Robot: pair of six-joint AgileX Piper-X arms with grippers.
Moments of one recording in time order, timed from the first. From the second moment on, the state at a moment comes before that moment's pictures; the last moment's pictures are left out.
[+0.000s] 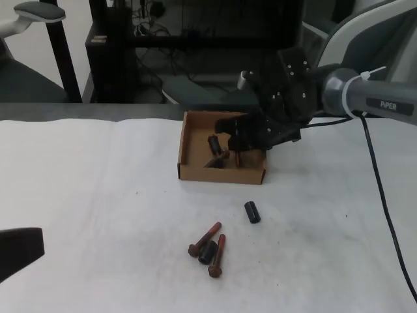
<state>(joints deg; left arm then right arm) -0.7 22.0 -35.2 52.3 38.7 -5.9 19.9 130.4 -99.9 29.0 -11.8 14.6</state>
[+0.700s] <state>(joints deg) -0.7 22.0 -35.2 52.3 38.7 -5.9 20.4 126.0 -99.9 35.3 -16.7 16.3</state>
